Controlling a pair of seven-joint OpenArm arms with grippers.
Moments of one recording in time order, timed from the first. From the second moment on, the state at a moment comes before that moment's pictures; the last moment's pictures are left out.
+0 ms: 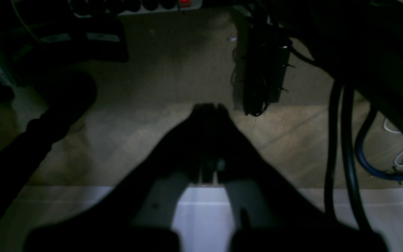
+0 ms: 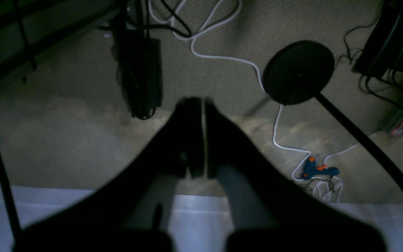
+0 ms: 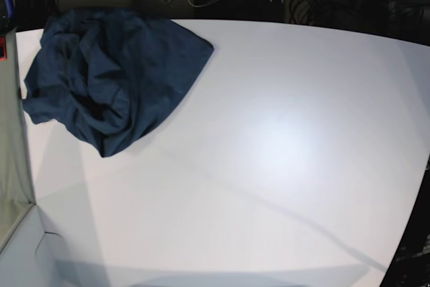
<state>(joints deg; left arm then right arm) 3.8 -1.1 4.7 9.0 -1.5 -0.4 5.3 -6.7 1.6 -6.0 11.4 -0.3 -1.2 -2.5</state>
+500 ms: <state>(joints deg) 25.3 -5.1 4.3 40.2 -2.2 0.1 6.4 -24.5 5.1 -5.7 33.9 -0.2 -0.4 -0.4</state>
